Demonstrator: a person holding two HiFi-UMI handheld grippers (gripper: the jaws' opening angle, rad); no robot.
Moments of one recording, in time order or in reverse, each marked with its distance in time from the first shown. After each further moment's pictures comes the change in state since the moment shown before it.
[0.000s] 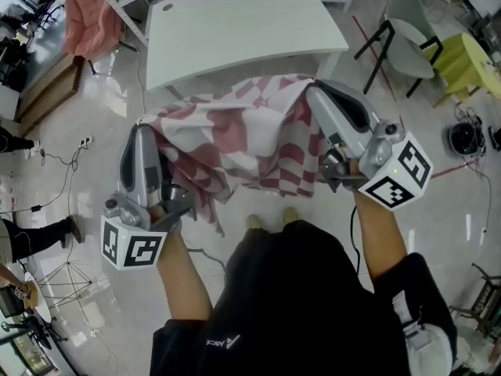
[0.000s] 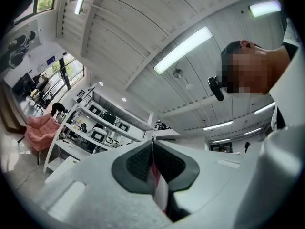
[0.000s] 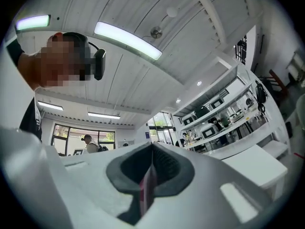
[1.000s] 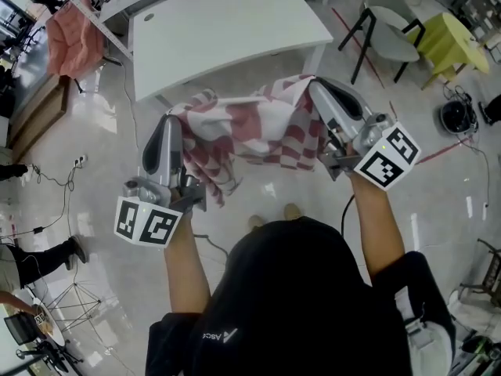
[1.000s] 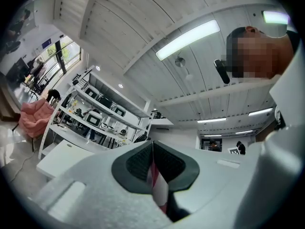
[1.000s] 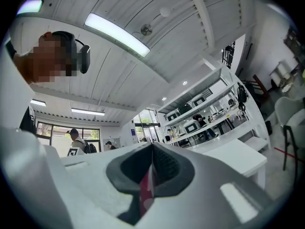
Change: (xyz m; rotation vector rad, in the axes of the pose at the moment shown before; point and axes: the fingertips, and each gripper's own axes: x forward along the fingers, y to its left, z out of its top) left arm 0.013 0.013 -0.065 -0.062 0.149 -0.082; right arm -0.027 -0.035 -0.041 0.026 0.028 -0.189
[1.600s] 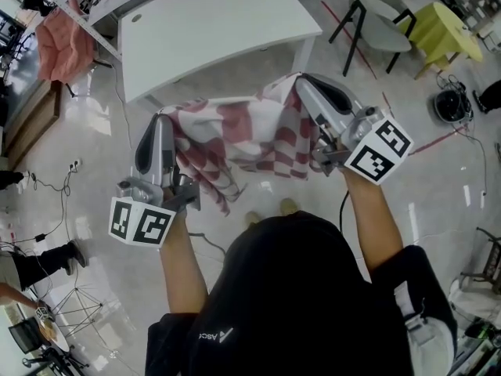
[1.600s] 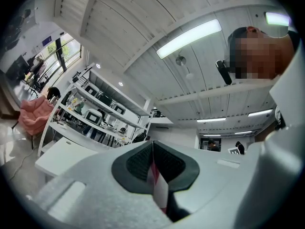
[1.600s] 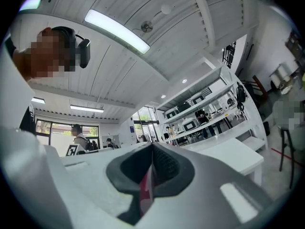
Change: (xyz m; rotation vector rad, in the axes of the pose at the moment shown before) left arm 0.005 -0.002 -0.007 -0.016 0.020 -0.003; right arm -0.002 -0.003 -0.009 -0.012 0.036 -0.015
